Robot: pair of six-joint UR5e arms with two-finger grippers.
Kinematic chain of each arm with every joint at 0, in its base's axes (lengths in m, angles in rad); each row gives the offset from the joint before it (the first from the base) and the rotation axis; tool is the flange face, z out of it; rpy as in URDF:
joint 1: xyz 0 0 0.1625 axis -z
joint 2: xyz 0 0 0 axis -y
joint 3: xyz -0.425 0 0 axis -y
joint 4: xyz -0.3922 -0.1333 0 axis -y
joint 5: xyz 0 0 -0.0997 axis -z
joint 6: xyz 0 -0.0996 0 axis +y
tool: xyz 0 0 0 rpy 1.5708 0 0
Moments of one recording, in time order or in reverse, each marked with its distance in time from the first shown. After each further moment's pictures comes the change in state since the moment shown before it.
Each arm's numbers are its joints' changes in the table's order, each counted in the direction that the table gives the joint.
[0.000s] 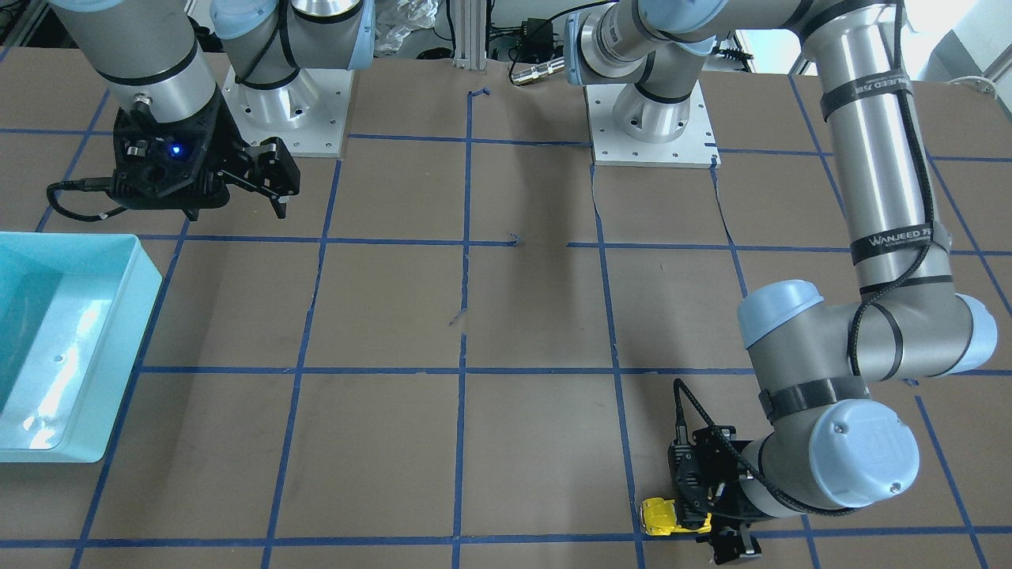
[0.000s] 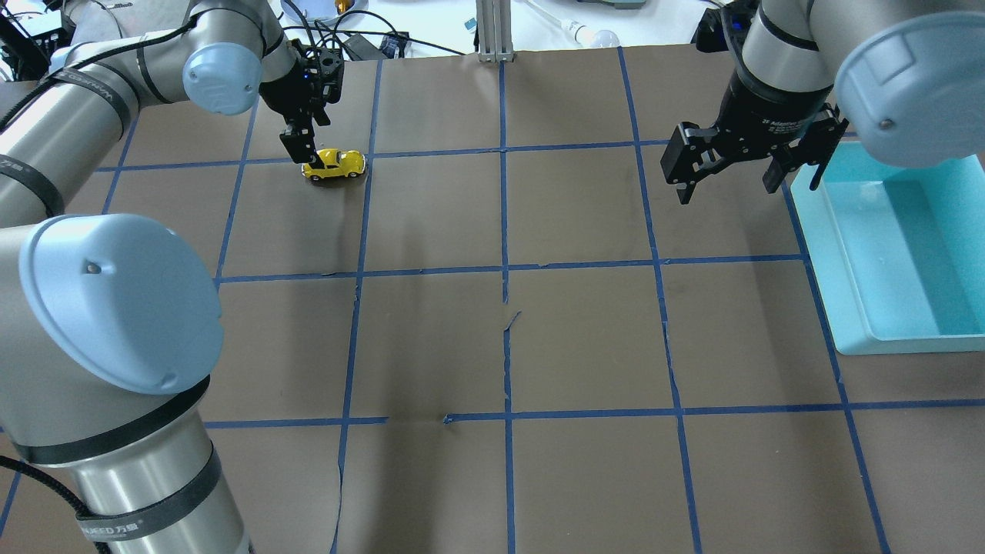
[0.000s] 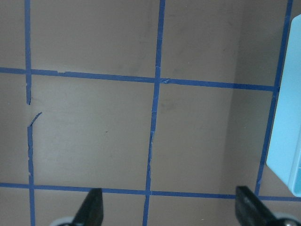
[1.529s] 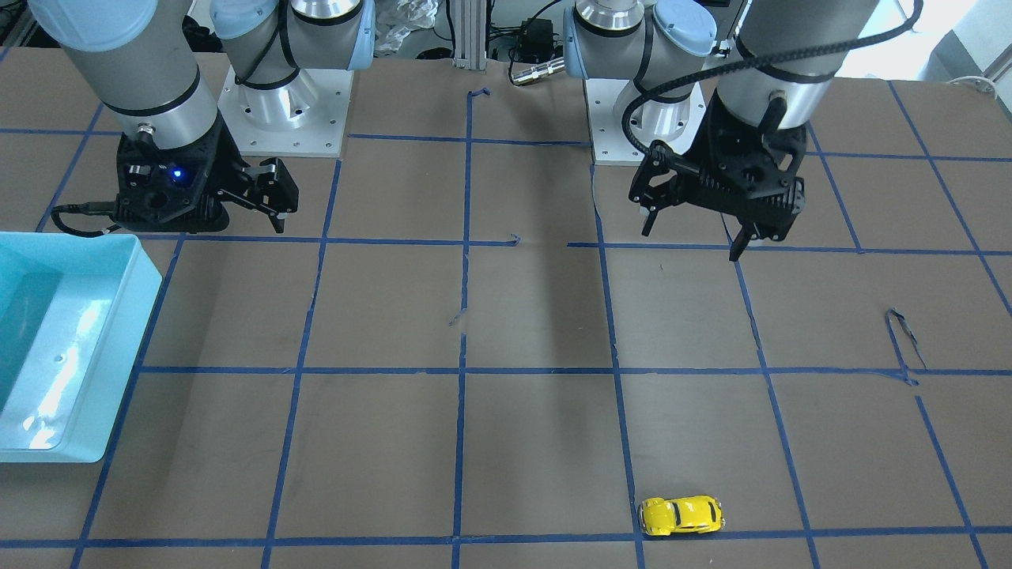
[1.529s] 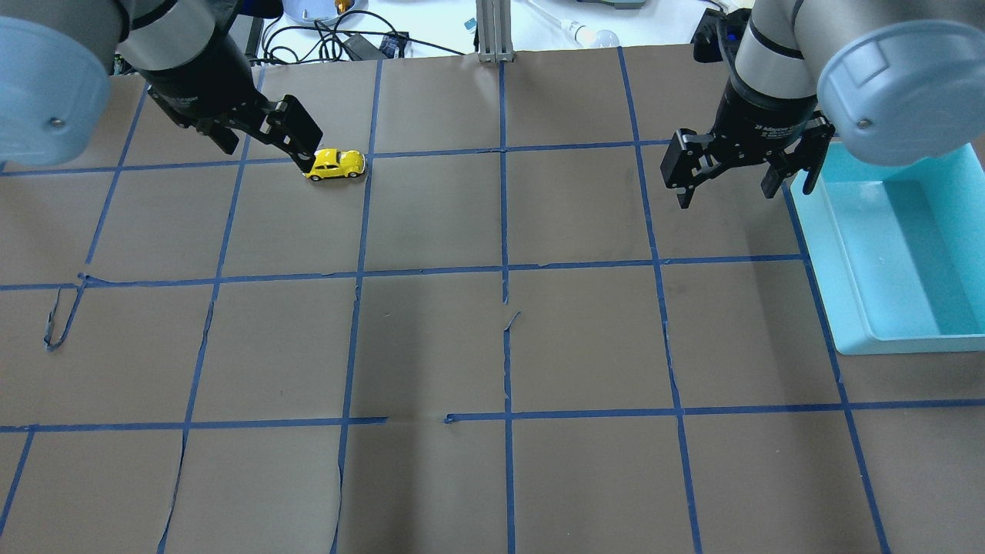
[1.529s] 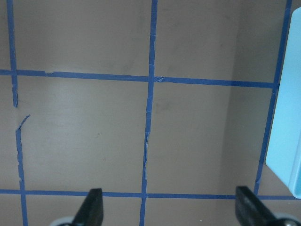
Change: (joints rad) left arm 0.099 0.667 -0.341 -0.186 0.055 1.260; right arm 0.003 0.029 0.003 -0.013 -0.017 -0.020
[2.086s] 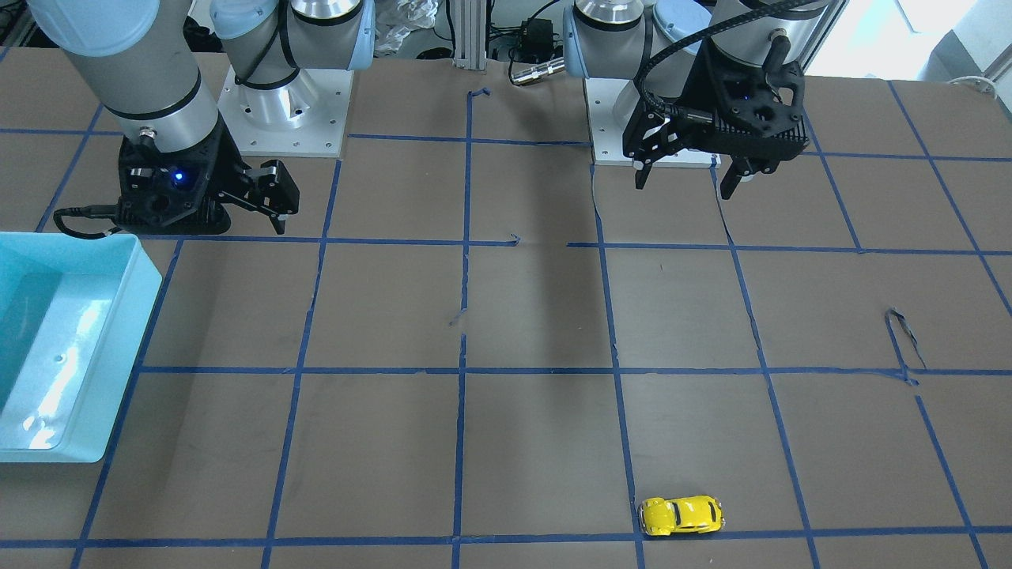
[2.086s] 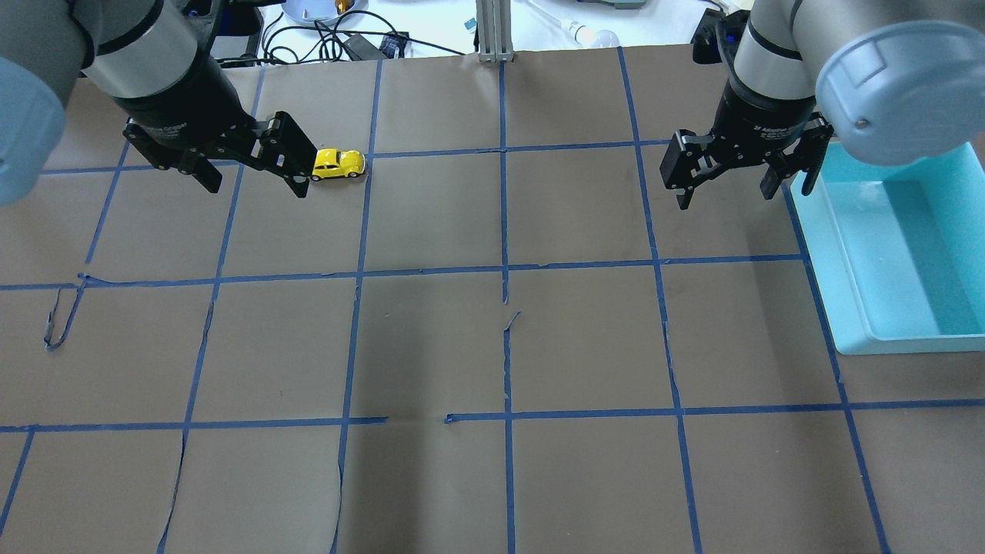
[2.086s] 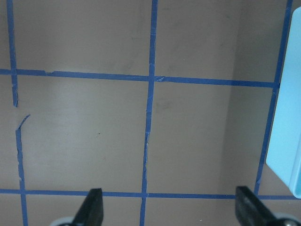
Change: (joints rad) left arm 0.015 0.129 -0.048 -0.133 0.001 0.304; right arm 0.001 0.006 0.006 -0.001 -0.001 0.005
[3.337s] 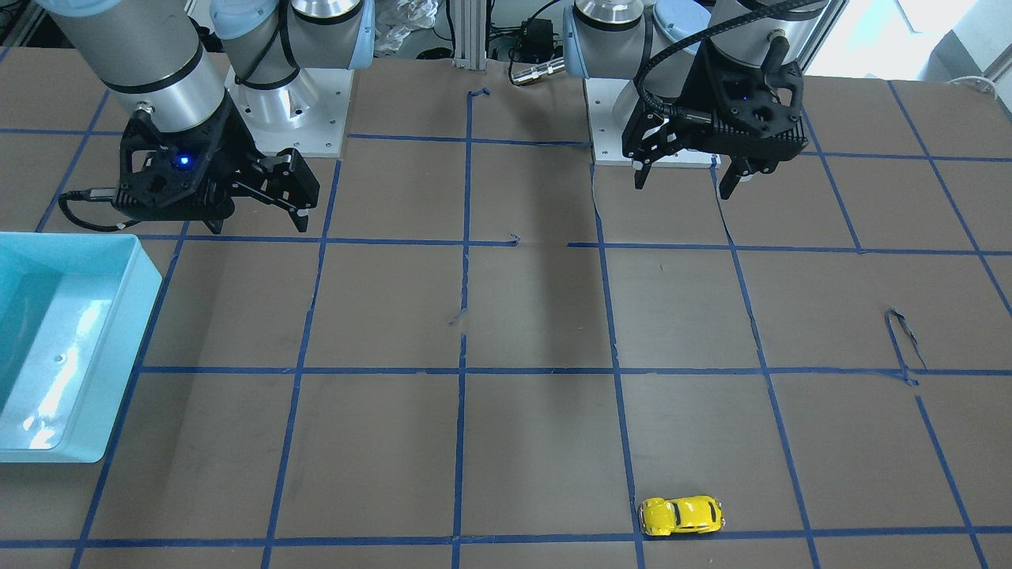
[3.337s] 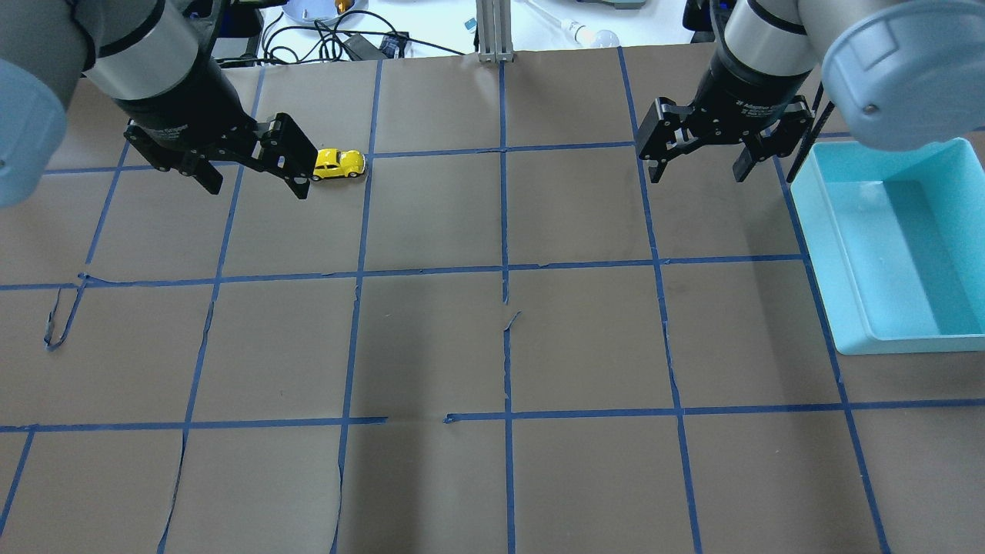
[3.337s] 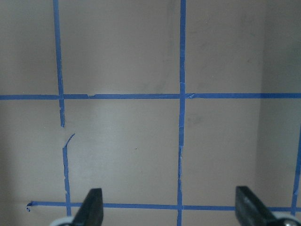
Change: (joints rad) left arm 0.001 0.005 -0.006 0.001 0.000 0.002; right arm -0.014 -0.005 -0.035 -0.007 0.099 -0.068
